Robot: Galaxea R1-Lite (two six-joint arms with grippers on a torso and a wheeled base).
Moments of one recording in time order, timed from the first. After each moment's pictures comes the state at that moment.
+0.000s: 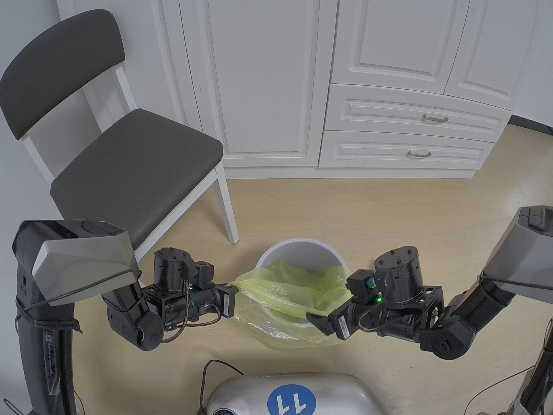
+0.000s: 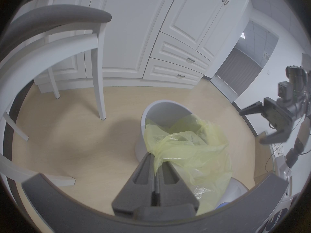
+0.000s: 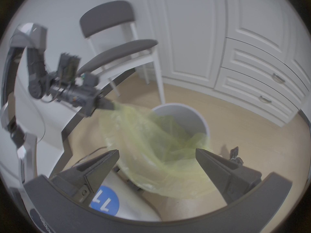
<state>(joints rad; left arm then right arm) -0.40 2.34 -0.70 -1.16 -0.25 -0.08 0.67 2.06 -0.65 -0.88 -0.08 -0.05</state>
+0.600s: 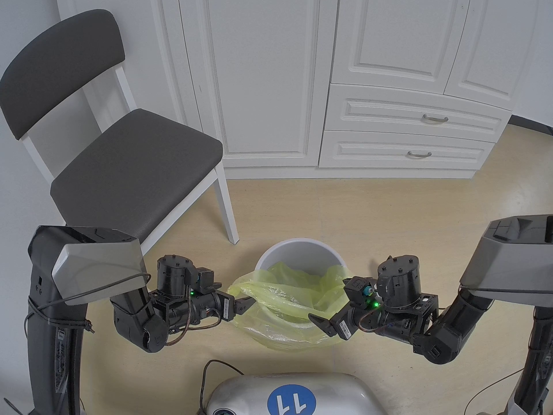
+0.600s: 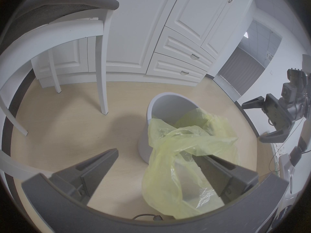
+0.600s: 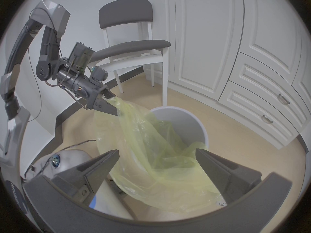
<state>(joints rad) -0.38 2.42 -0.73 -1.20 -0.25 -0.08 0.62 2.17 -0.60 -1.10 -0.03 -0.25</state>
